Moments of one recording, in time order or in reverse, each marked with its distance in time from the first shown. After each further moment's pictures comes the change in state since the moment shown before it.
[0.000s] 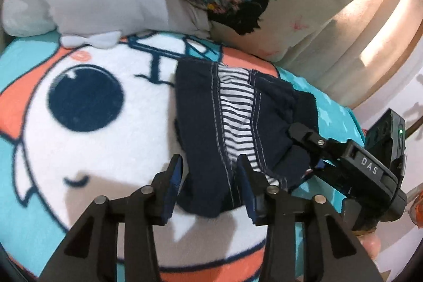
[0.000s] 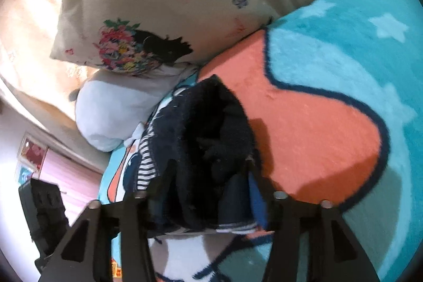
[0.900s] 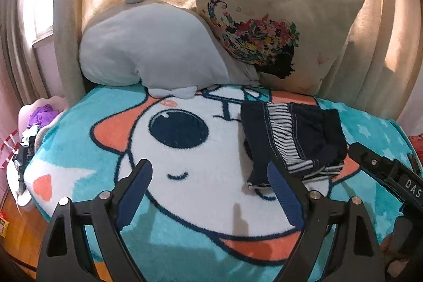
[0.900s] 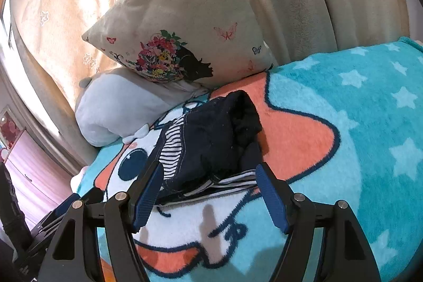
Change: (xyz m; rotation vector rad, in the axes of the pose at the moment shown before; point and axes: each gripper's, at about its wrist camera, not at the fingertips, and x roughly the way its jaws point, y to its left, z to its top) left arm -0.077 0.007 -0.046 0.085 -0.280 0.350; right arm -0.069 0.060 -0.055 -0.209 -0.197 -0.162
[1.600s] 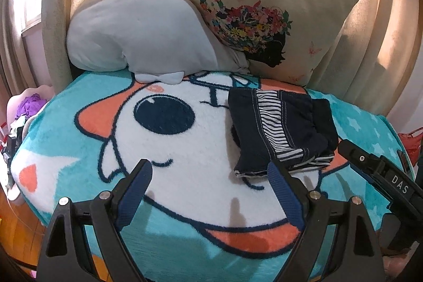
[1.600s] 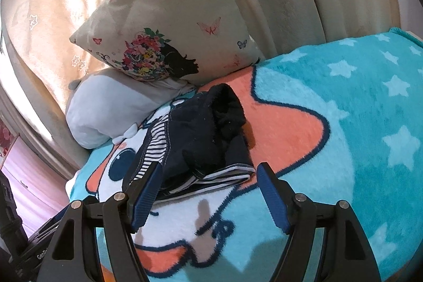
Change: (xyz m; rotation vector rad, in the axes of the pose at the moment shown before) left arm 0.009 -0.003 -0.008 -0.019 0.063 -0.060; right arm 0.005 -0.013 -0.004 0.034 0.011 -0.043
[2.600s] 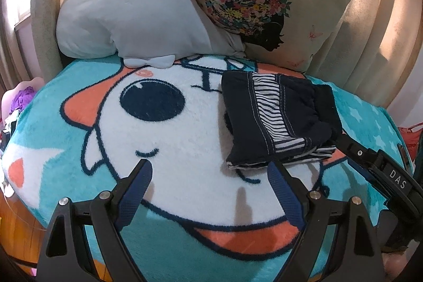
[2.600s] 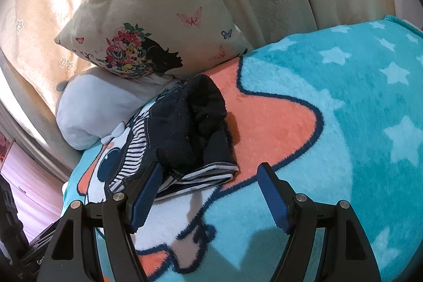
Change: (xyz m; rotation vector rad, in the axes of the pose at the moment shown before) left arm 0.020 -0.007 -0.004 0.002 0.071 -0.016; right arm 0.015 -0.020 0.002 0.034 0.028 -0.019
